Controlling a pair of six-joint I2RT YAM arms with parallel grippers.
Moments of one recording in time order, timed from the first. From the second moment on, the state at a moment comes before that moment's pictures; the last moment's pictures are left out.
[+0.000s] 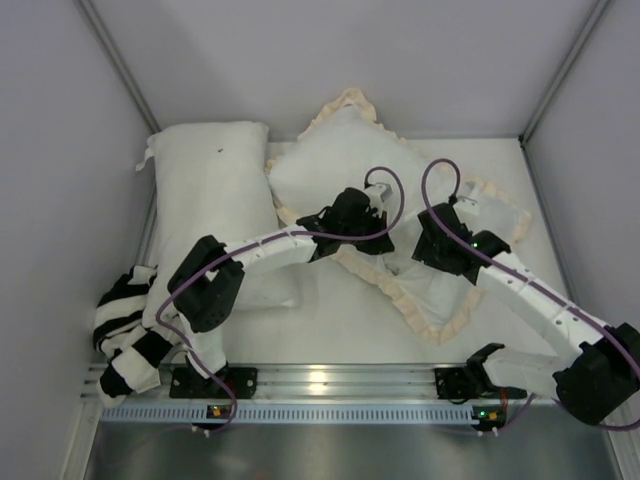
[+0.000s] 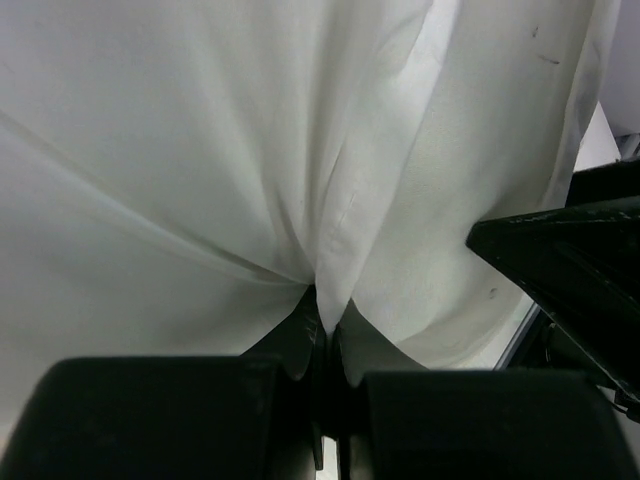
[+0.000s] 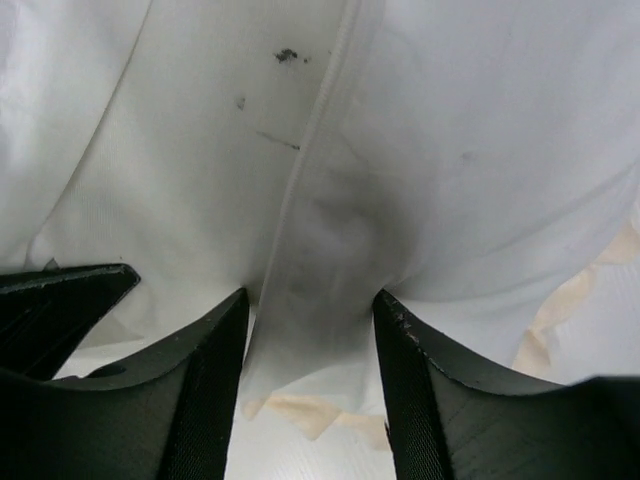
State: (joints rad) left arm -0.85 1.84 1.30 -0.03 0.26 -0.50; right arm 0.55 1.16 0.94 -0.77 0.43 0.81
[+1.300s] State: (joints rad) left arm -0.91 1.55 1.41 -0.35 0.37 -0.37; right arm 0.57 0.67 0.54 -0.67 0.29 0.87
